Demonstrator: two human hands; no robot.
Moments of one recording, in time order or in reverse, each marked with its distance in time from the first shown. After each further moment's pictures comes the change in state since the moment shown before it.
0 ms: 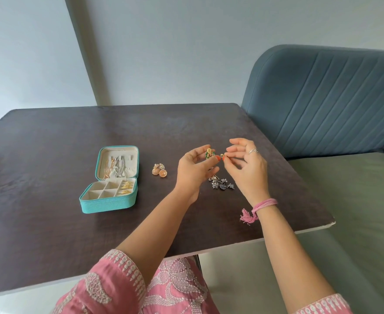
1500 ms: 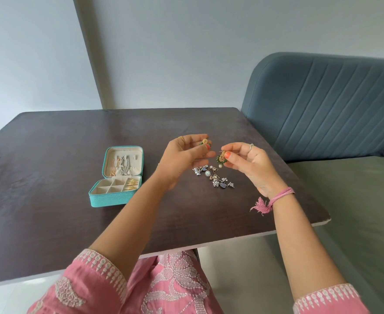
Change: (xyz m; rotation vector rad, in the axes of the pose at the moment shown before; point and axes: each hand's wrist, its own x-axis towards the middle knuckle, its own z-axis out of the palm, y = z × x) left_hand -0.023 0.058 -0.020 0.313 -0.213 0.113; right_hand 0.008 -0.021 -0.026 0.435 -0.386 0.245
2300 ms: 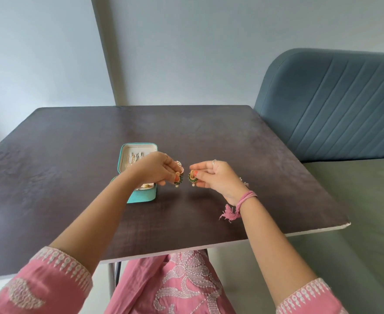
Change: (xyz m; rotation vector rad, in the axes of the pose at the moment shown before) left_hand -0.013 0.005 -0.091 0.818 -0.100 -0.317; right_hand 0.016 0.035 0.093 0.000 -0.109 0.314
